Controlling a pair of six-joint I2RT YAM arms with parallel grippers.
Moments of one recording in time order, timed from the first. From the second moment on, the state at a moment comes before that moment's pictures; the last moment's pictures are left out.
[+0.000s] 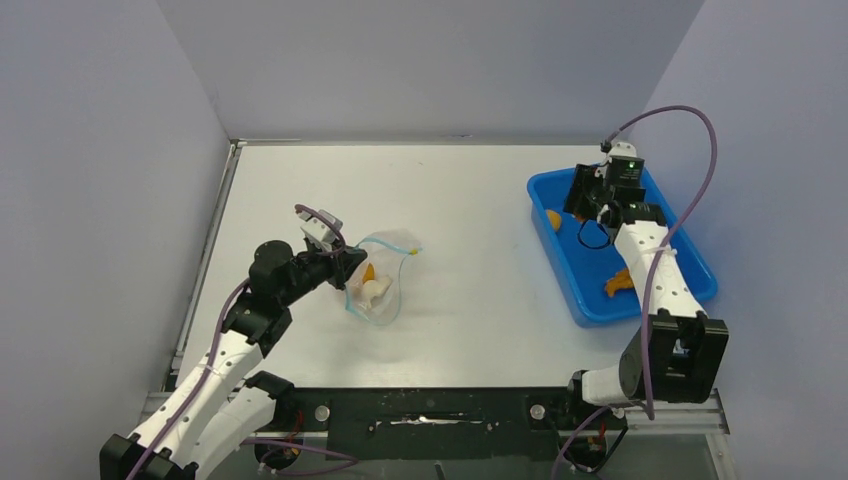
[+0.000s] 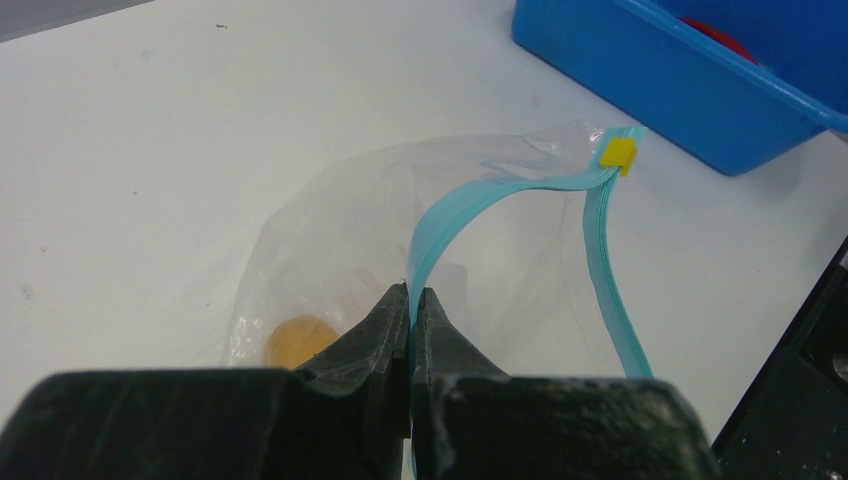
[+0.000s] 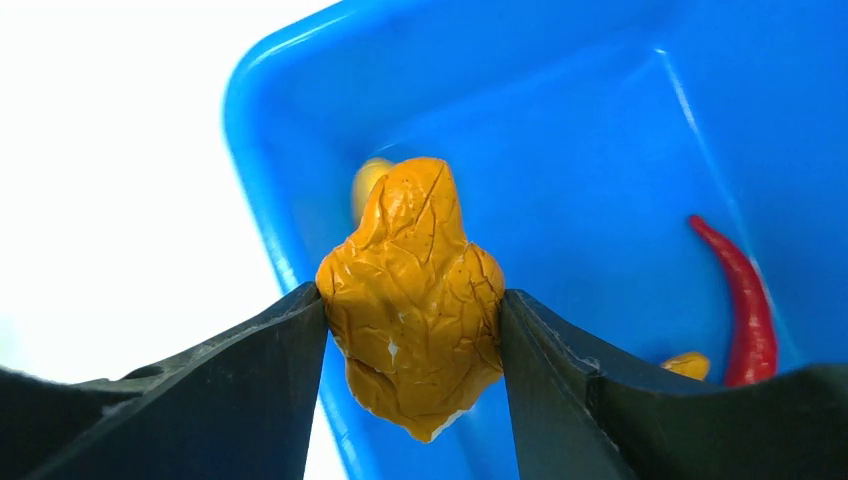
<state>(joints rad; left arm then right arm) -0.40 0.78 0.56 0.02 0.36 -0.12 -0.10 1.44 1.19 -0.44 0.03 0.11</state>
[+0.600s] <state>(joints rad) -0.40 0.99 0.73 0.12 0.17 -0.14 0.18 1.07 1.06 -0.37 -0.23 0.26</state>
